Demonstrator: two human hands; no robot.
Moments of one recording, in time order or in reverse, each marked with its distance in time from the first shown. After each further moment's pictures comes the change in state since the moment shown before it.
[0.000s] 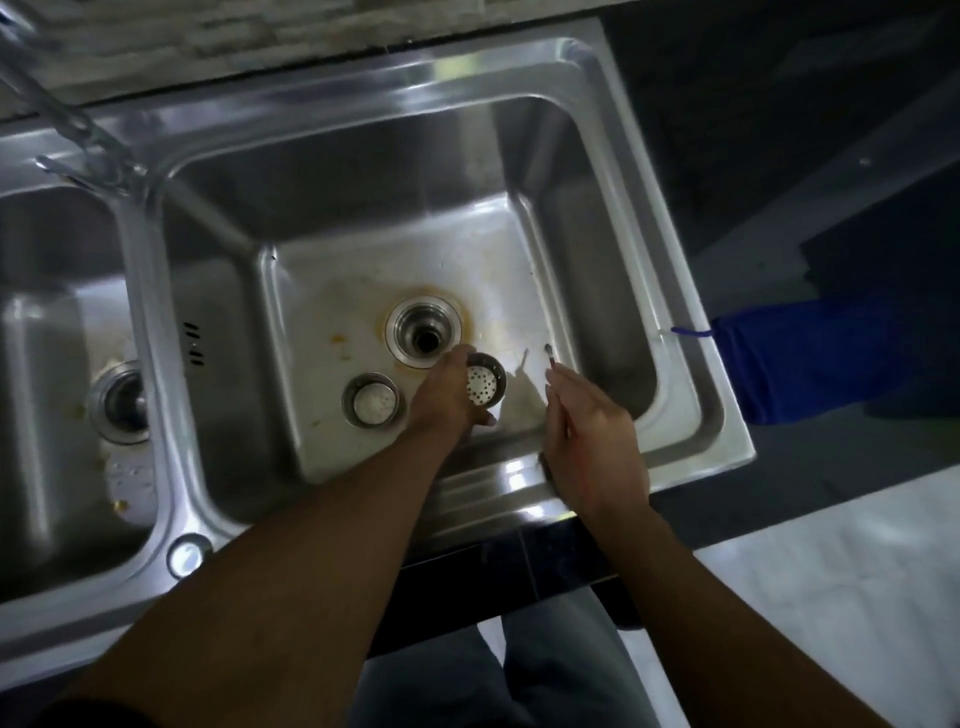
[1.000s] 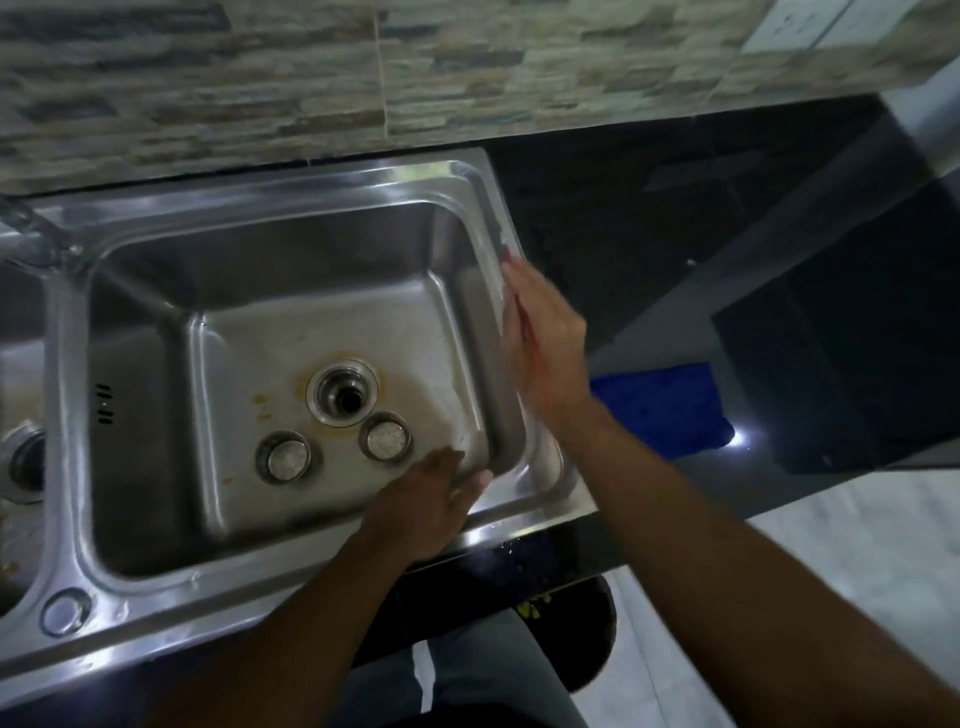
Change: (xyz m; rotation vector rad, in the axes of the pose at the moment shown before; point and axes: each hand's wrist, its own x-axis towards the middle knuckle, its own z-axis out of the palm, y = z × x) left_hand -0.082 0.077 0.043 0.260 -0.157 0.135; right_hand 0.139 0.031 -0.088 0.206 0.379 -0.372
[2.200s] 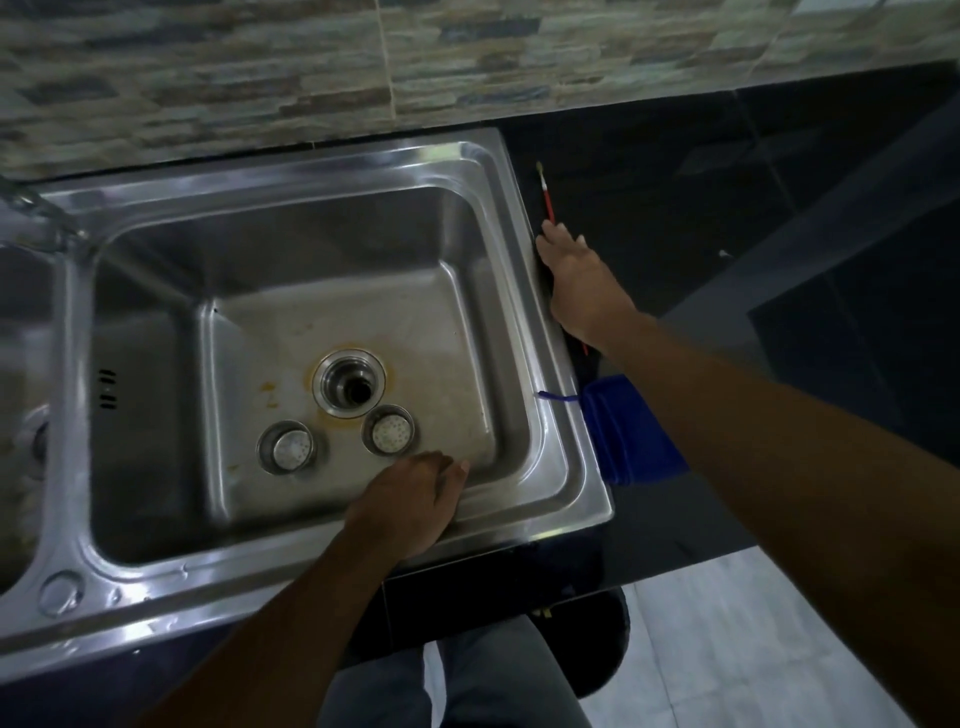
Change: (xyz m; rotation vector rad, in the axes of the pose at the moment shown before) left_hand 0.005 0.003 -0.004 0.091 0.111 -0.022; right_hand 0.066 0.091 -0.003 -0.395 -0.744 0.165
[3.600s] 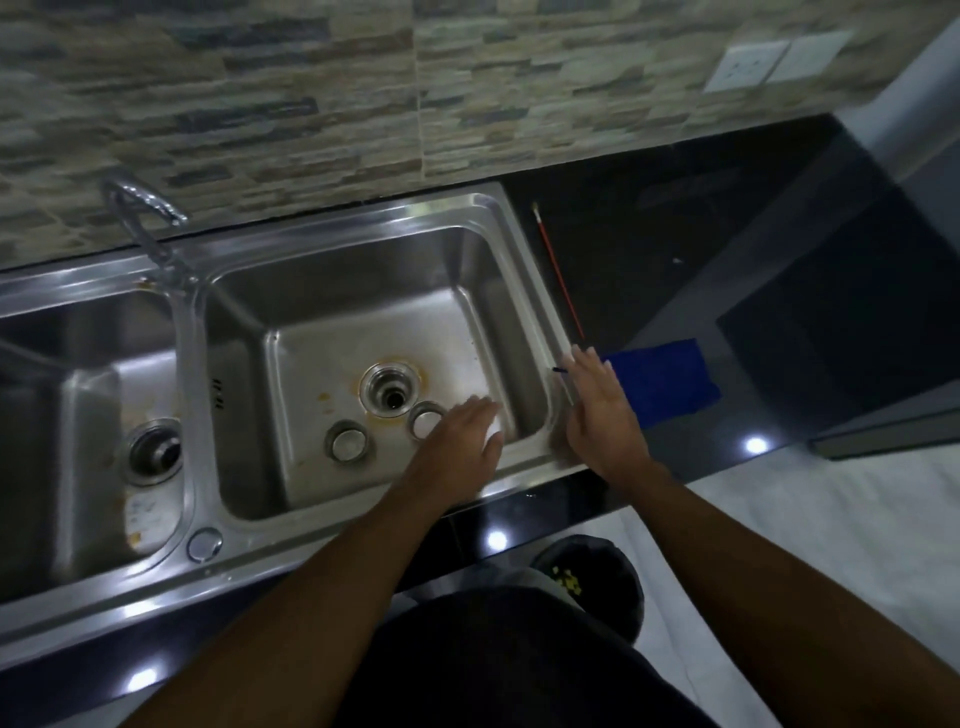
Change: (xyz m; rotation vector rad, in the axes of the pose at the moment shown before) left_hand -0.048 0.016 -0.048 -0.008 0.171 0.343; right_hand -0.205 -0.075 0.031 0.156 0.242 0.066
